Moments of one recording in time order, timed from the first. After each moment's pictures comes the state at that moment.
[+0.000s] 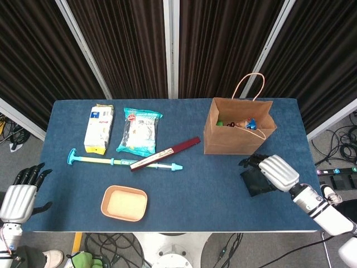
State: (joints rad) left arm -0.08 -1.16 0.00 -1.58 1.51 1.46 0.12; right arm 0.59 -0.97 -0.04 -1.59 -1.71 1.05 0.43
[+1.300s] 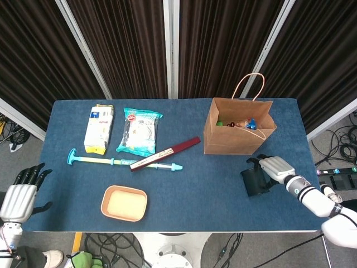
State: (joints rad) left arm -0.09 -1.16 0.00 -1.58 1.50 1.44 0.11; right arm 0.73 -1.05 -0.03 -1.48 -1.47 0.58 0.36
